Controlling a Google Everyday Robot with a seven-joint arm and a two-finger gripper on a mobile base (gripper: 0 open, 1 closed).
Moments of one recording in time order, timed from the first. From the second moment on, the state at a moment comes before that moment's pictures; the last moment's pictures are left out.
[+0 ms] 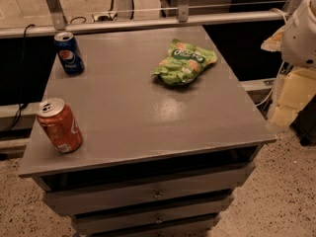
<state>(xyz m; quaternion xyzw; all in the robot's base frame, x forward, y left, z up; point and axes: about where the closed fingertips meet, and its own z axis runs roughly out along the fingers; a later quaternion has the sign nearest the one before) 0.438 -0.217 0.976 -0.60 0.78 -0.03 0.16</state>
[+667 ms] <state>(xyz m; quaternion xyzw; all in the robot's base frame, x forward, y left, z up) 0.449 -0.178 0.972 -0.61 0.77 0.00 0.19</state>
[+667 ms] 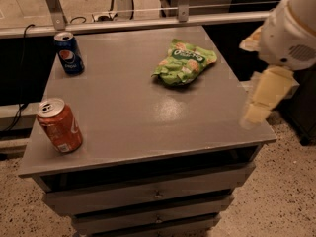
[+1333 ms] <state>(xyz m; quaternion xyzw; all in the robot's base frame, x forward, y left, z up) 0.476 0.017 0.985 -0.63 0.69 0.17 0.32</state>
